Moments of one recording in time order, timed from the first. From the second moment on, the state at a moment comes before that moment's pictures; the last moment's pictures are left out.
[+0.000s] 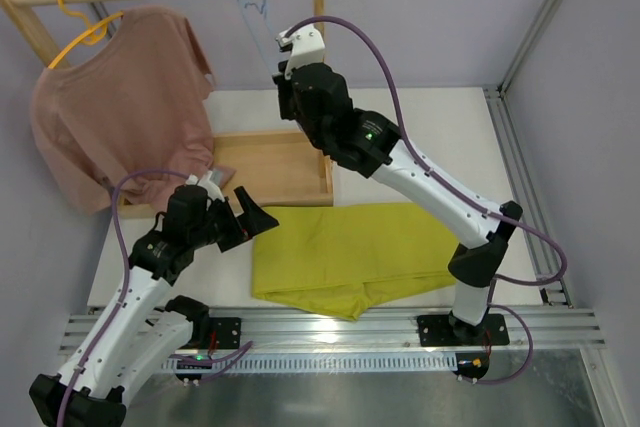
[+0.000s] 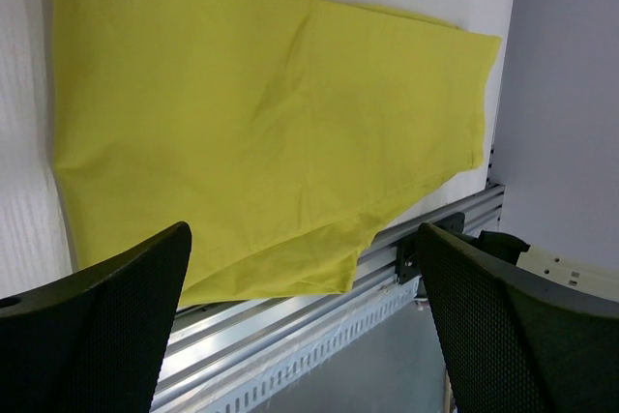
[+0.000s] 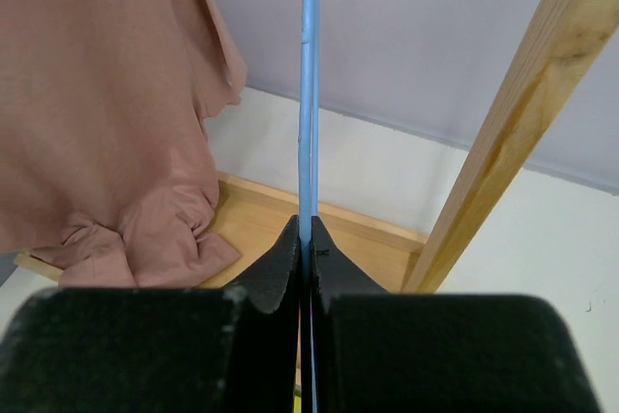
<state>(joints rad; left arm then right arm) -0.36 0.71 0.69 -0.63 0.31 -0.81 0.99 1.83 2.16 -0.46 0.58 0.14</state>
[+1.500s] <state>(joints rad) -0.38 0.80 0.71 -0.49 0.36 -0.84 1.05 0.87 0.85 -0.49 0.59 0.44</state>
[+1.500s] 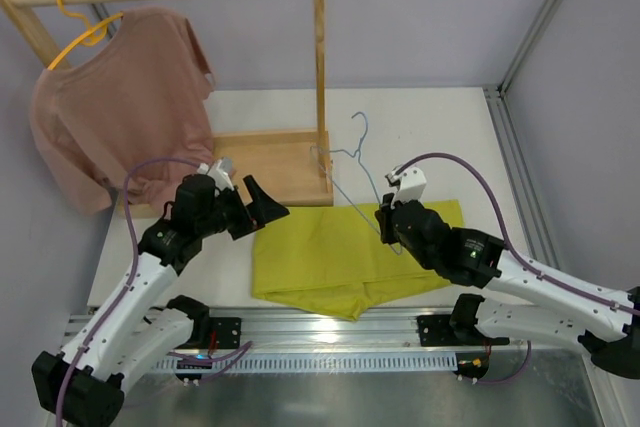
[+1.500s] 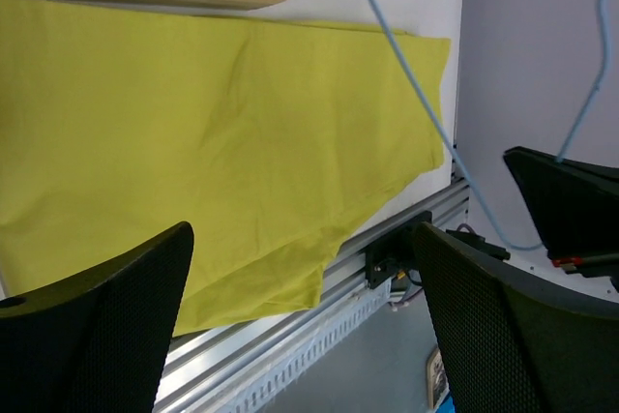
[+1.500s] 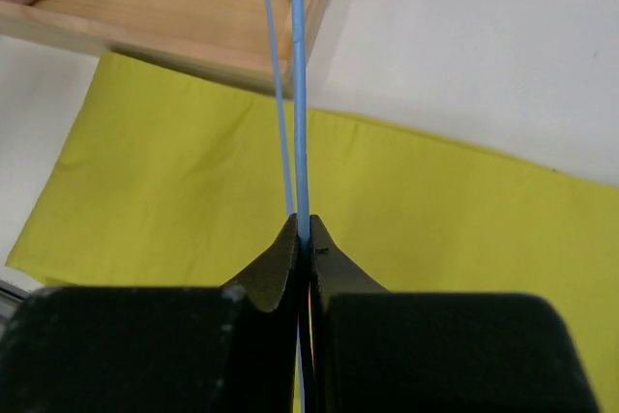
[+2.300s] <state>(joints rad) -0.64 1.12 0.84 -0.13 0.33 -0.97 1.26 0.79 0.68 -0.54 0.64 0.74</state>
